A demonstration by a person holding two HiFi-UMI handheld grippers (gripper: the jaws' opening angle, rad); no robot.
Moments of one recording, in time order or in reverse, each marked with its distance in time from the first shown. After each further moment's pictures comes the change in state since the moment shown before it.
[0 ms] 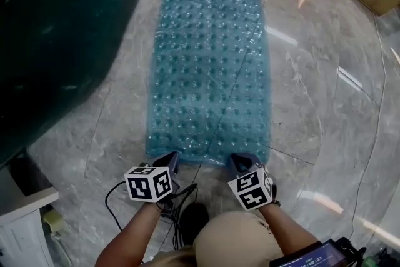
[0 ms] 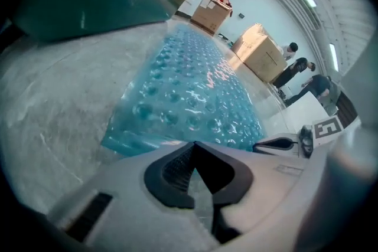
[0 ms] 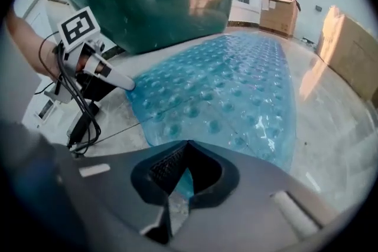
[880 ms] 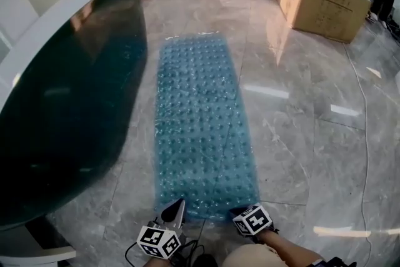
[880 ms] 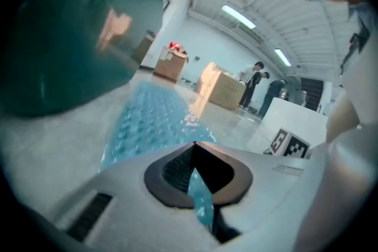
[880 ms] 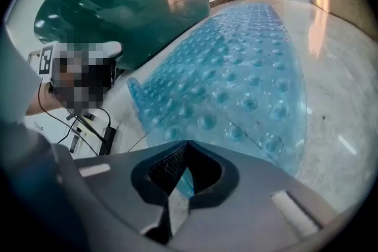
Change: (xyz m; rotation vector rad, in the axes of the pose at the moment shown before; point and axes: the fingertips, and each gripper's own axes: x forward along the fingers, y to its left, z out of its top) left arm -0.055 -0.085 0.106 0.331 -0.472 -0.215; right arm -0.003 -0.008 0.004 0.260 0.067 0.230
